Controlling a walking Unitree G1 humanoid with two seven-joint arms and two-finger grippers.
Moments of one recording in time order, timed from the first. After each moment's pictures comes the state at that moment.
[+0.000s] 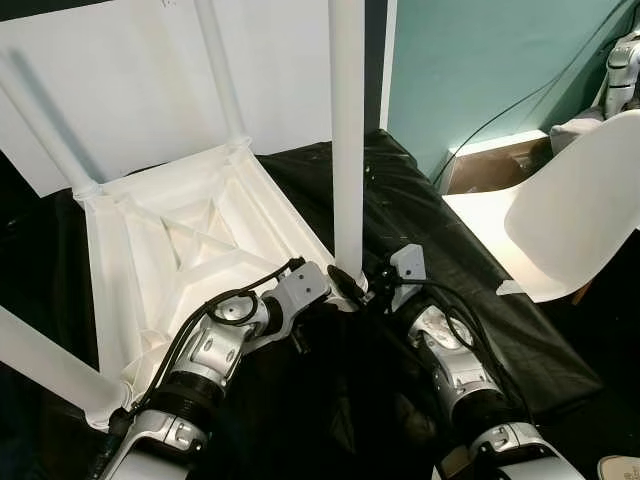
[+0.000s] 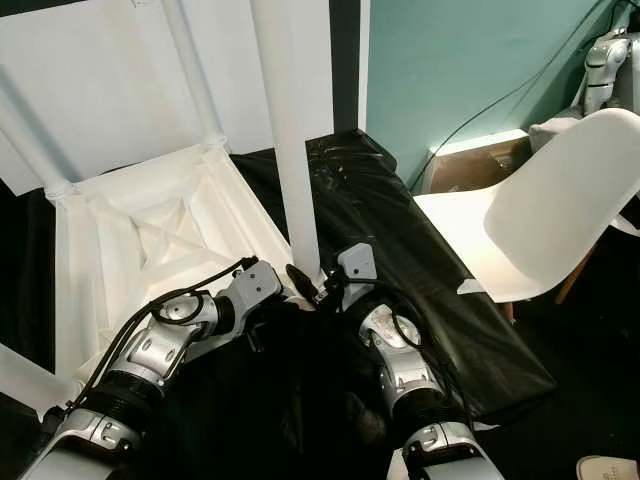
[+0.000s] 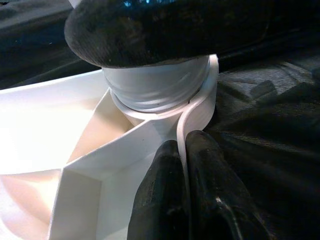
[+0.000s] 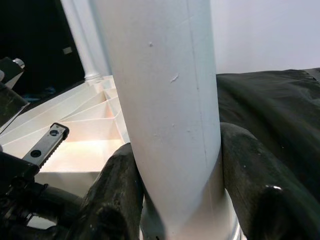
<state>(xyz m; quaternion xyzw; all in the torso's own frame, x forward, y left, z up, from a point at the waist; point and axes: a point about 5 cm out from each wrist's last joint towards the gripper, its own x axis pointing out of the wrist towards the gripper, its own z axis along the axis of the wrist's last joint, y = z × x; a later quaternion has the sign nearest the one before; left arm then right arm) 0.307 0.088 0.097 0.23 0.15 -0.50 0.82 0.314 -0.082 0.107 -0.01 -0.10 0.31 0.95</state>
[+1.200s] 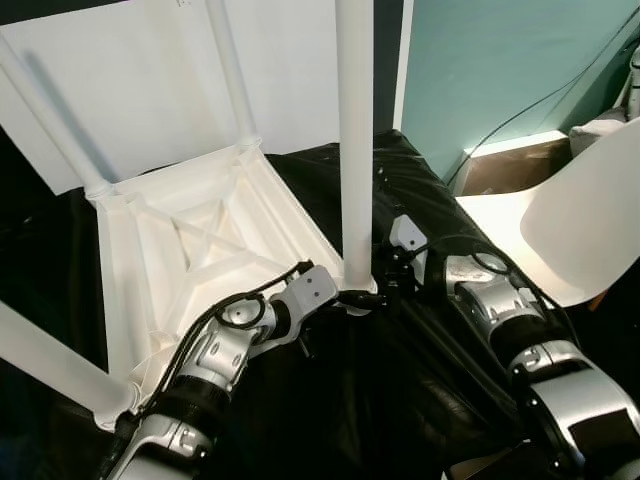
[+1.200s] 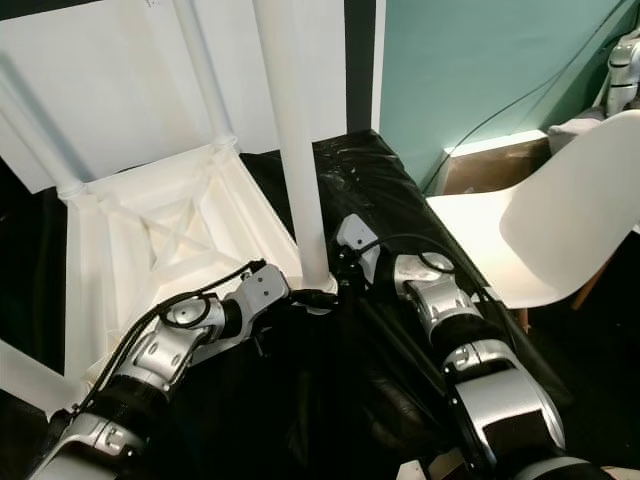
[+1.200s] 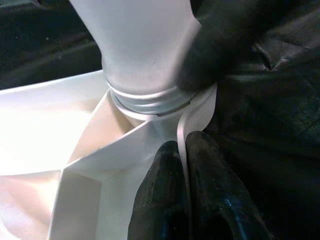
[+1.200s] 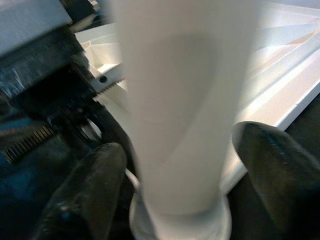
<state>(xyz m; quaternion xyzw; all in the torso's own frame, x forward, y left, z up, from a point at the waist) 0.288 0.087 0.095 0.22 0.14 -0.52 0.82 0.347 -0.114 0.141 -0.19 0.01 0.60 0.78</state>
